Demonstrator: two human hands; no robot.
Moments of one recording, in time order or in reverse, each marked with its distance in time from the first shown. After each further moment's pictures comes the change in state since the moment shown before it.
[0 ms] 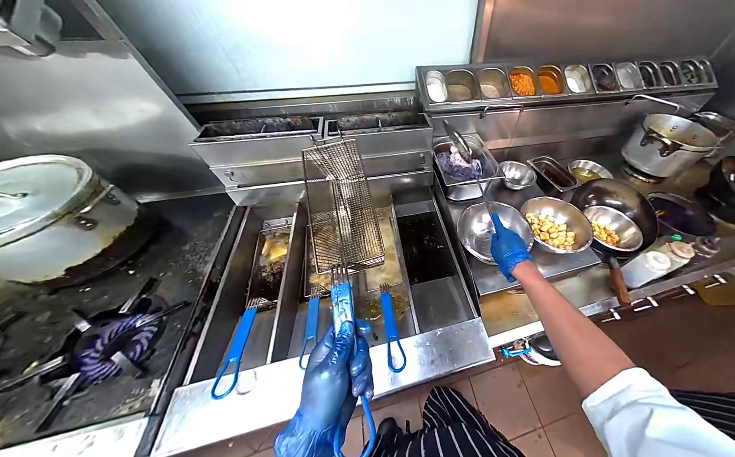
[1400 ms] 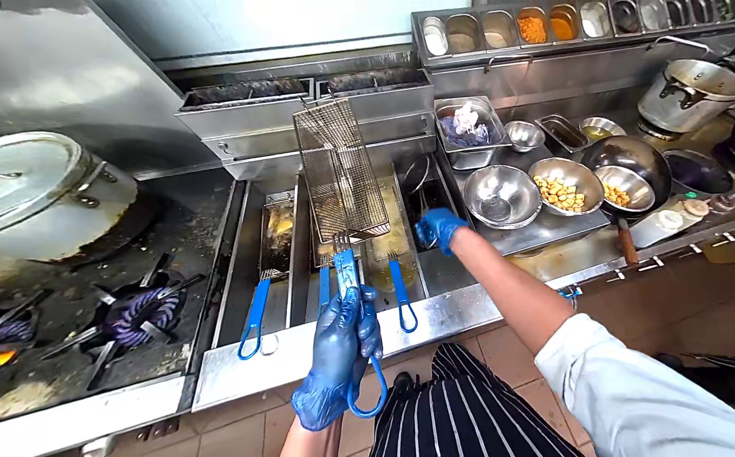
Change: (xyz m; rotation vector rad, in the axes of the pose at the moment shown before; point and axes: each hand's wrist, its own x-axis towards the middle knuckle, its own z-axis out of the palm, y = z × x) left_hand -0.003 0.006 -0.009 0.043 -0.019 -0.012; right_hand -0.045 -0.144 0.059 0.913 -0.533 0.176
